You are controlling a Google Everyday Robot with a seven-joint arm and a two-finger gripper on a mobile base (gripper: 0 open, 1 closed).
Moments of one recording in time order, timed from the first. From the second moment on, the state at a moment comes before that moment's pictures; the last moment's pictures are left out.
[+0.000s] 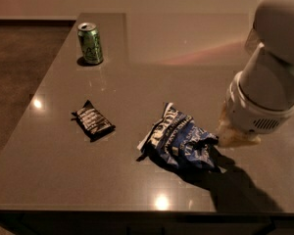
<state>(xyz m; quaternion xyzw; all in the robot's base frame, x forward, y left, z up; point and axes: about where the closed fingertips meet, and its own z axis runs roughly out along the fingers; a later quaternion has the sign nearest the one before) 0.387 -0.171 0.881 -0.67 0.74 -0.02 0.08</state>
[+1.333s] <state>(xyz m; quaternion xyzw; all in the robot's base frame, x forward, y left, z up) 0.439 -0.167 1.008 -0.63 0.74 -0.06 0.20</state>
